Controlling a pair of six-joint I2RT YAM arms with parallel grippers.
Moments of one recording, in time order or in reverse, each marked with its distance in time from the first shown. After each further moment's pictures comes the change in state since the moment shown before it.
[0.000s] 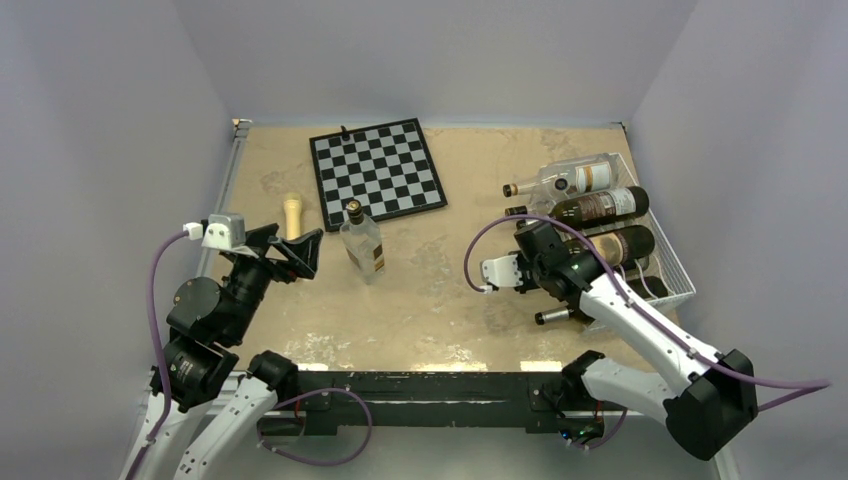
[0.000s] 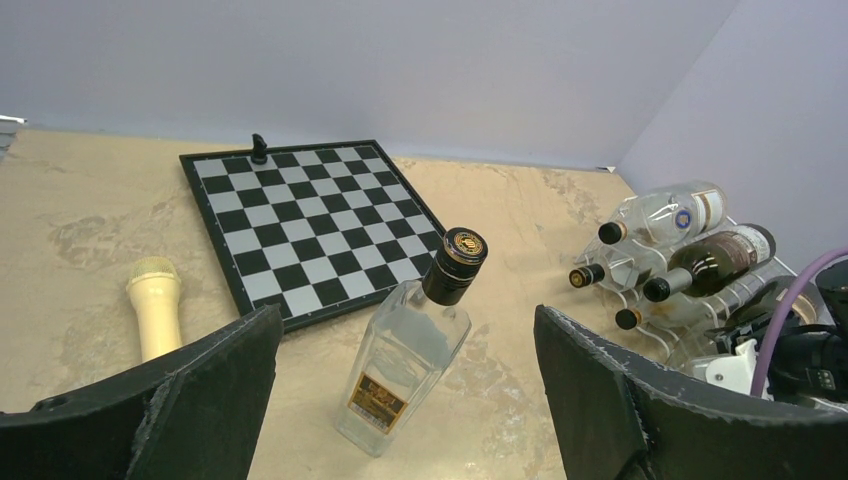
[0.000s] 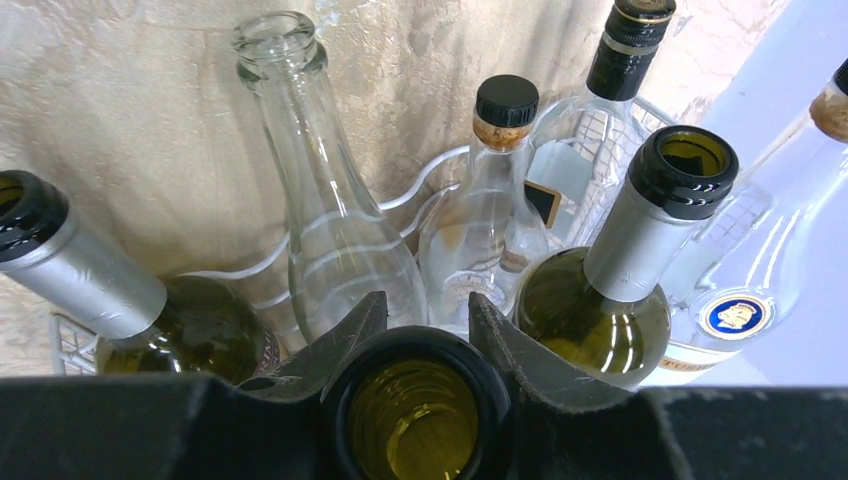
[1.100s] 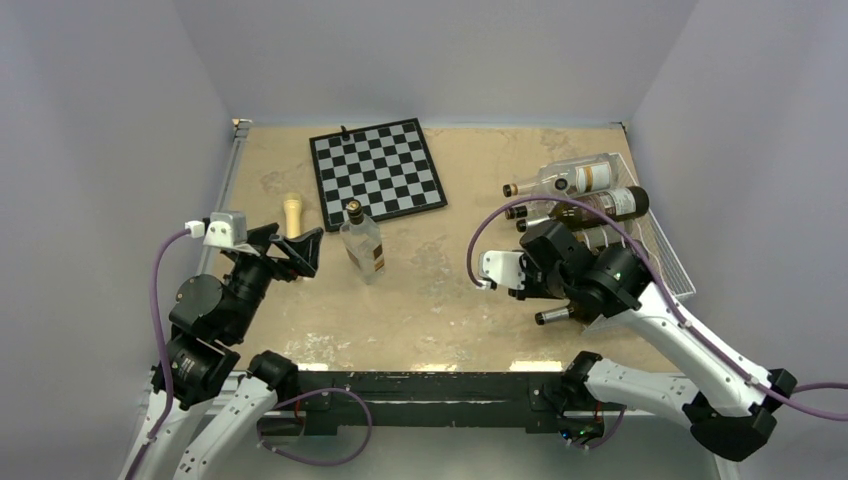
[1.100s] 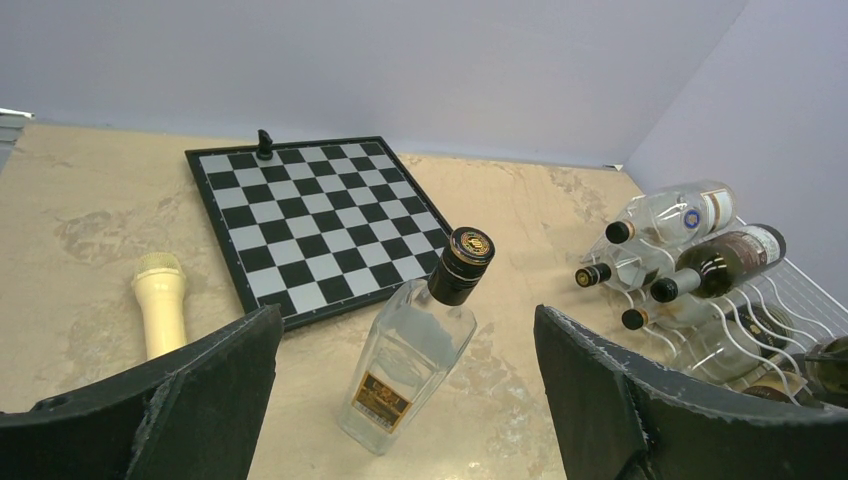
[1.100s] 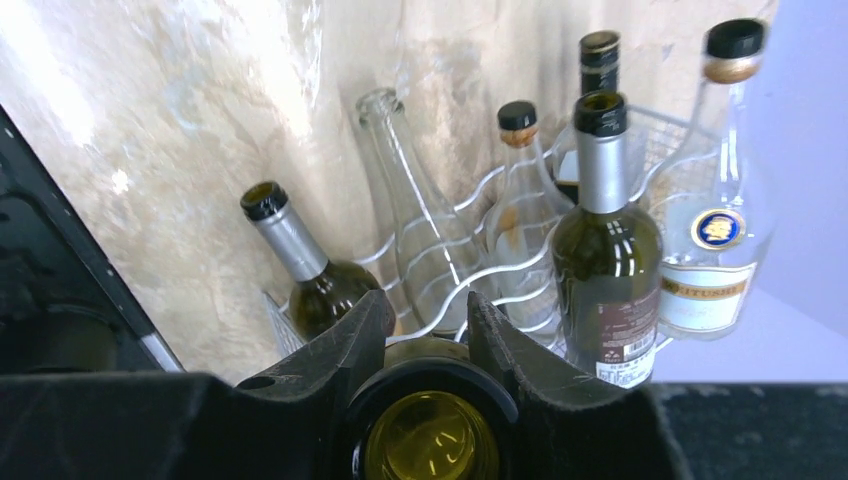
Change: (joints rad) left arm 0.000 0.012 0.000 0.000 -0.011 0.000; right arm 0.242 -0.096 0.337 -0.452 -0.065 0.440
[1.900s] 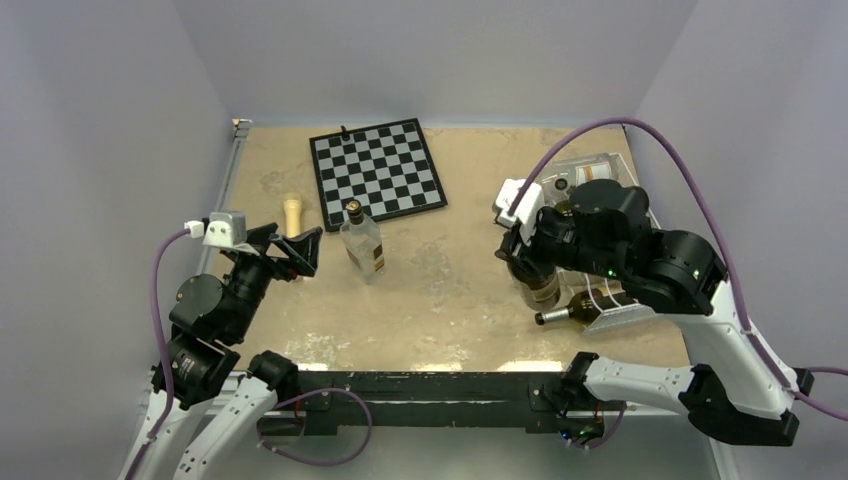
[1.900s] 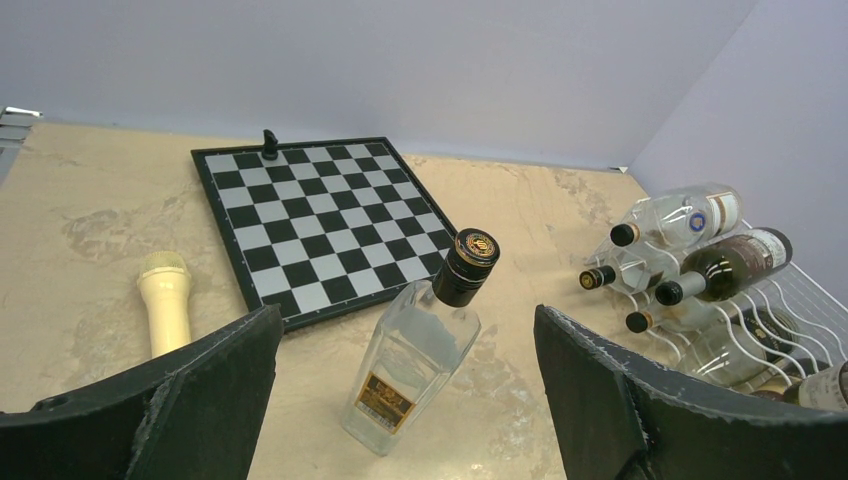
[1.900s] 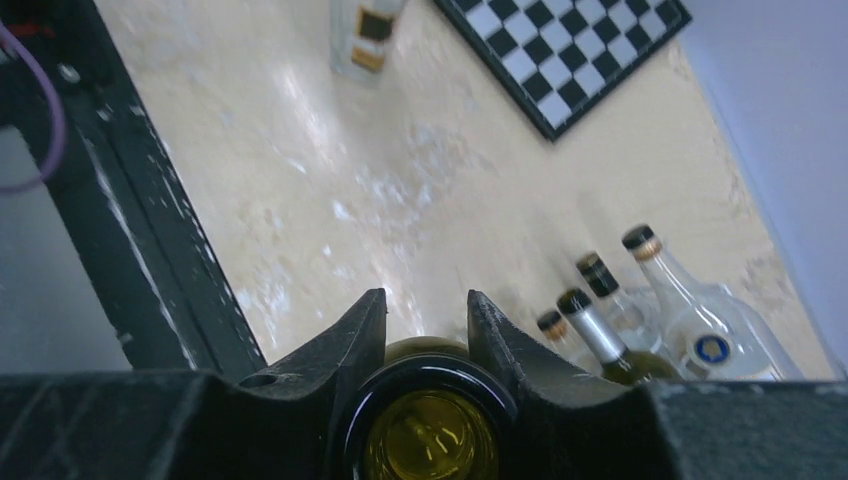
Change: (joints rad) left arm 0.000 0.002 0.000 0.000 -0.011 0.000; right arm 0.101 0.104 0.546 0.018 -0.243 0.464
